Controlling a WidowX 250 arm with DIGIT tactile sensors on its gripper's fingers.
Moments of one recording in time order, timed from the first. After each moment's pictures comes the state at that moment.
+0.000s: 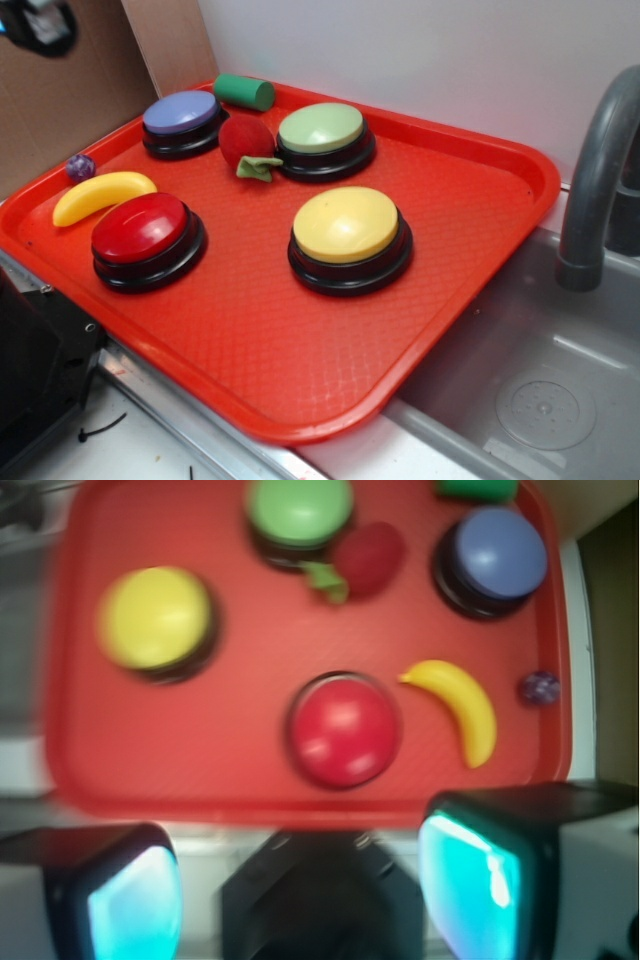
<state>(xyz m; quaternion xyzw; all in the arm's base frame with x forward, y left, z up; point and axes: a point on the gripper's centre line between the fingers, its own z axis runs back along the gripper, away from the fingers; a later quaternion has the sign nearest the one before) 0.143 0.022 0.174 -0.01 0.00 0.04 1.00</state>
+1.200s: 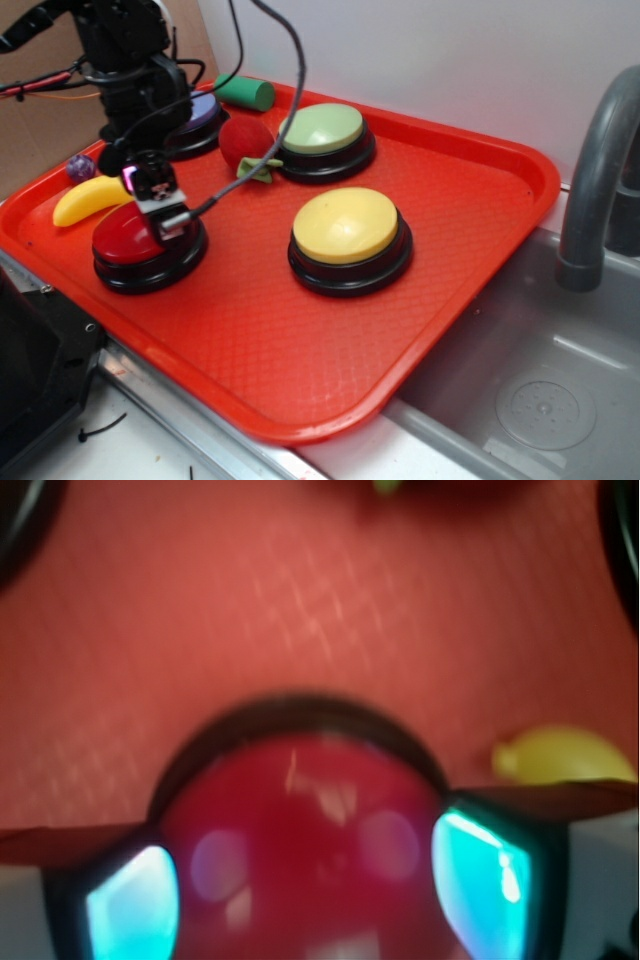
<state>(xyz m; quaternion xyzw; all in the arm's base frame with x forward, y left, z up) 0.179 0.012 0.040 0.02 0.03 -0.13 0.99</state>
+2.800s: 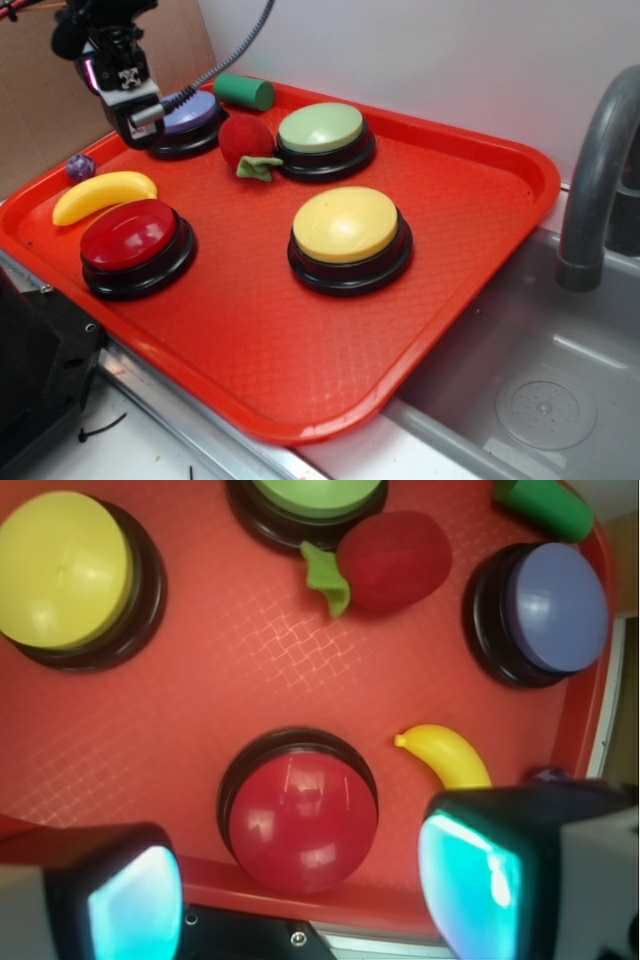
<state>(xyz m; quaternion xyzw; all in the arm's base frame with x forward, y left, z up) 0.167 0.006 0.138 0.05 0.02 -0.09 0.99</state>
